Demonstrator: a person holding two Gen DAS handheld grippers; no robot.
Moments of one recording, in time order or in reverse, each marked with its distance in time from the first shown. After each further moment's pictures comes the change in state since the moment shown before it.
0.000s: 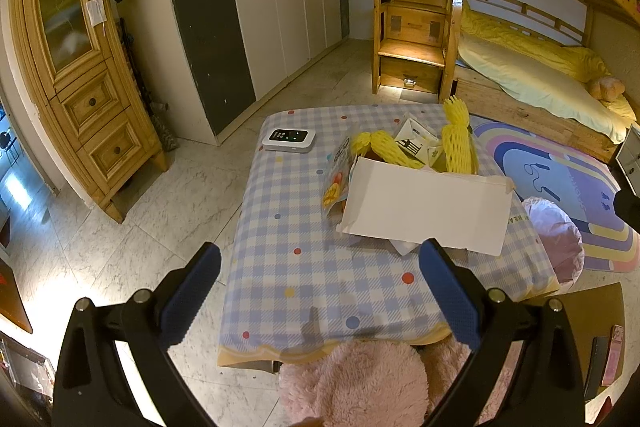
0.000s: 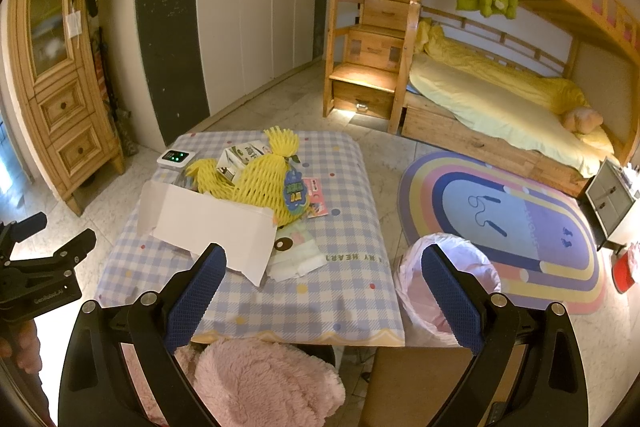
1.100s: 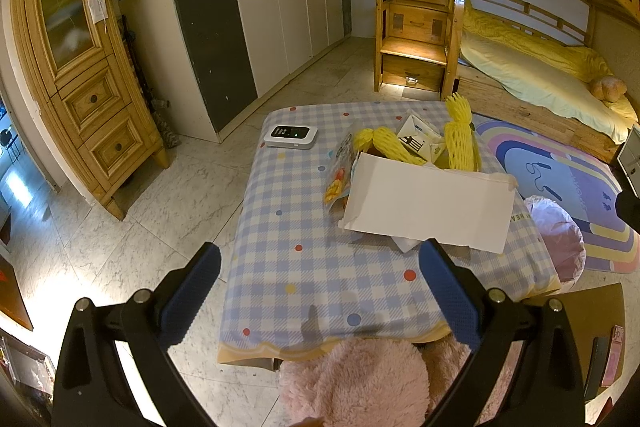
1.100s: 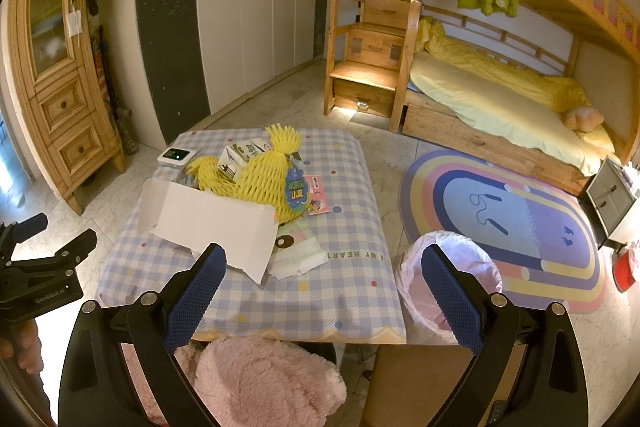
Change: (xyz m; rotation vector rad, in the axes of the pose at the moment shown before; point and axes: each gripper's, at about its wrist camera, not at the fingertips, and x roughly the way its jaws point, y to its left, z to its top) left arm 0.004 0.002 -0.004 0.002 0.006 -0.001; right arm 0.001 0.000 -0.001 0.001 0.004 0.001
